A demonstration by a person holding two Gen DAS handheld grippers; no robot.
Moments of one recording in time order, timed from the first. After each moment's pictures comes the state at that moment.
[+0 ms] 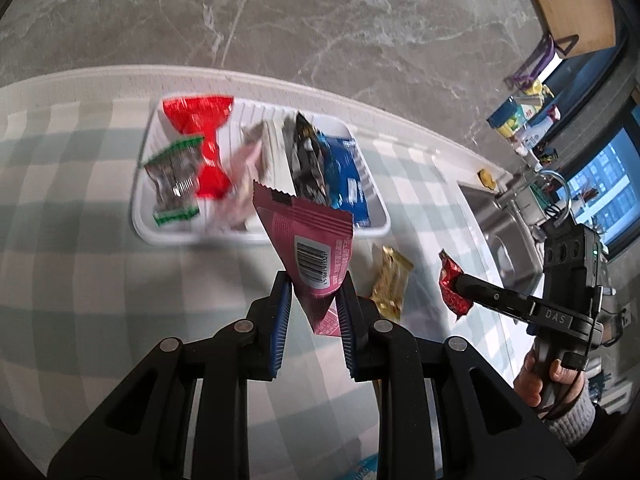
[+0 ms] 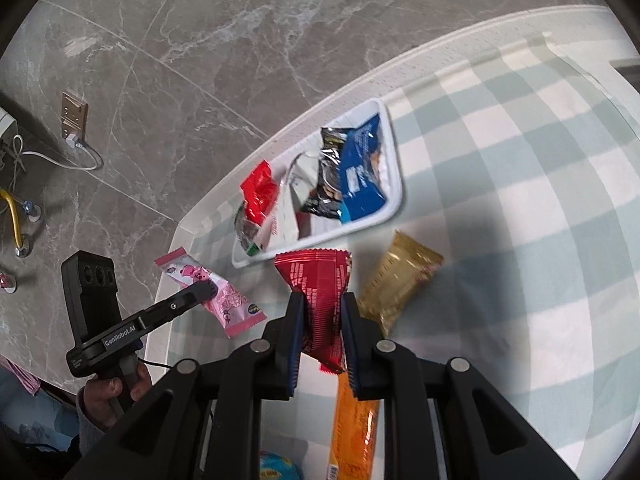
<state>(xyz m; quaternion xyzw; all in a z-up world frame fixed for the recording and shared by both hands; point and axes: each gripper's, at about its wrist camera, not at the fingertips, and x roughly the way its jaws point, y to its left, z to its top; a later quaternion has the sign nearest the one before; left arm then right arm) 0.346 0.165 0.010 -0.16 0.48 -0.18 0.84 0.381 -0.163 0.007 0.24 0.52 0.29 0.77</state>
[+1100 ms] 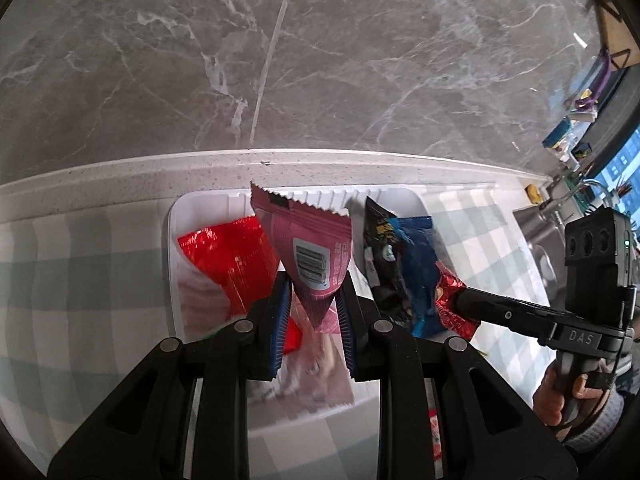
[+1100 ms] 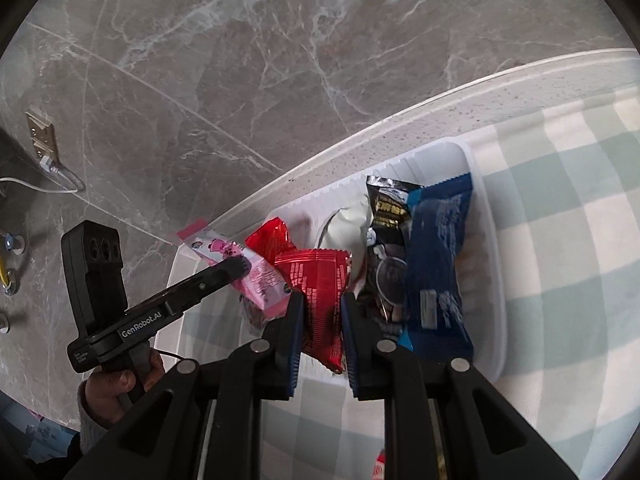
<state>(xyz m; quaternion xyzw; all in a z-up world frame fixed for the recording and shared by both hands) 0.508 0.190 -0.005 -0.10 0.49 -0.14 0.85 0.509 -0.075 -0.015 0.24 0.53 0.31 0.75</state>
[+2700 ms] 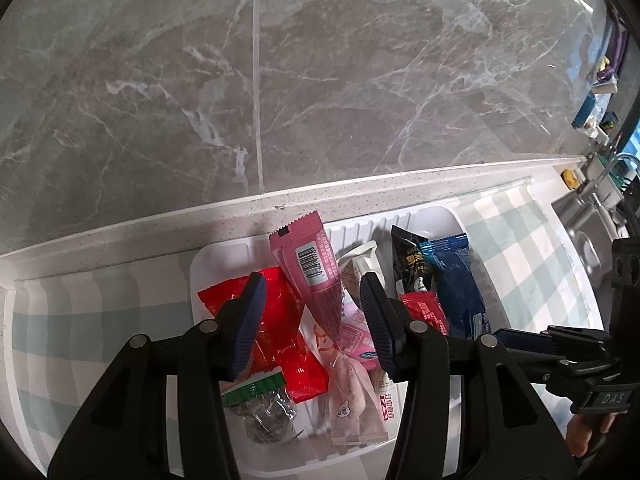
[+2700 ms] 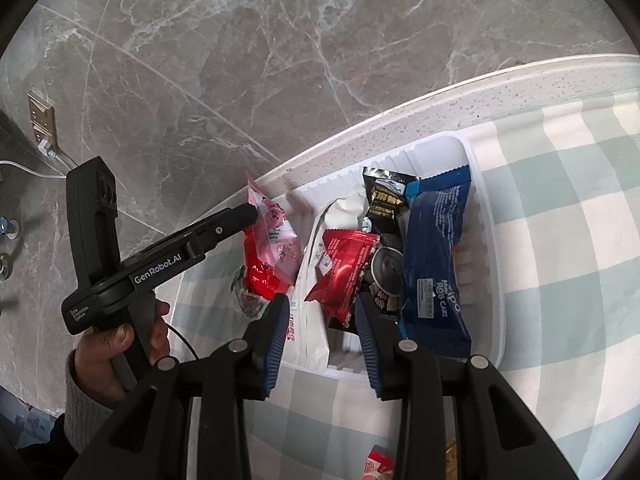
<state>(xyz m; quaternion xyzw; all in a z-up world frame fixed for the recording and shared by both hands) 0.526 0.170 0.011 -0.01 0.47 -0.09 0.88 0.492 -0.079 -0.012 0.22 0.53 0.31 0.76</state>
